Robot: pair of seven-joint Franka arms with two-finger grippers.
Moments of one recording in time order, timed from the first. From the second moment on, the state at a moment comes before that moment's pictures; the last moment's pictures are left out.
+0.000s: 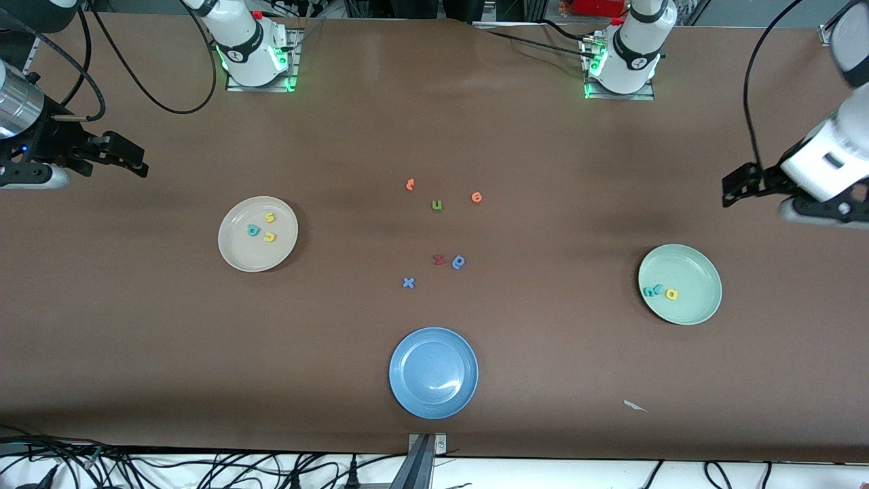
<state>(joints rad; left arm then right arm) -0.09 0.01 0.10 -1.70 0.04 1.74 0.10 -0.01 -0.02 0.04 -1.71 0.02 1.67 0.04</state>
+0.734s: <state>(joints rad) -0.13 -0.03 0.14 -1.72 0.04 1.69 0.10 -0.01 -0.02 0.04 -1.71 0.02 1.67 0.04</state>
